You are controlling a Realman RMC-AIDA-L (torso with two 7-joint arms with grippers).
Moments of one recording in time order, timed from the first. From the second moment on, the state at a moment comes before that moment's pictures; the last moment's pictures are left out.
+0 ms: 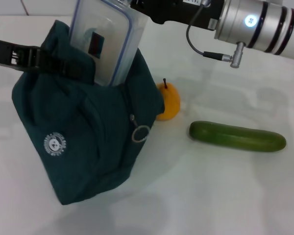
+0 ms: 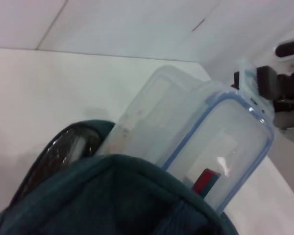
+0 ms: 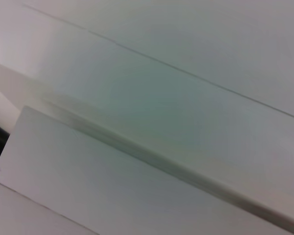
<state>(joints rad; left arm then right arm) -0.53 -1.94 0.76 1.29 2.04 1.93 -2.58 1.17 2.03 -0.89 0.06 -1.30 -1.40 1.94</state>
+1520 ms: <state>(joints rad) -0.52 -1.94 0.76 1.22 2.06 1.90 -2.53 1.07 2.03 -0.88 -0.06 -1.32 -1.45 1.95</state>
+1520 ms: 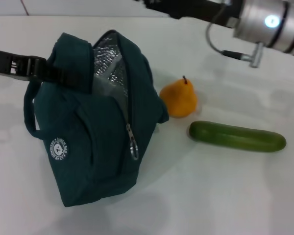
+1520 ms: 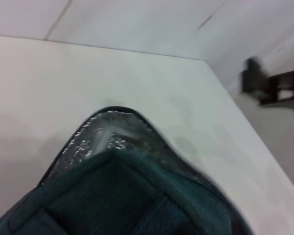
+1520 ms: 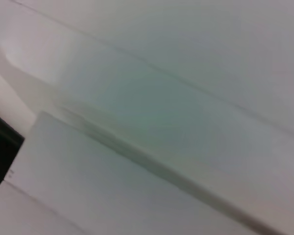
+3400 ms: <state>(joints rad) -0.52 -1.95 0.76 1.14 2.07 1.87 -2.49 0.94 2.01 -1.18 -1.15 -2.58 -1.84 2.13</state>
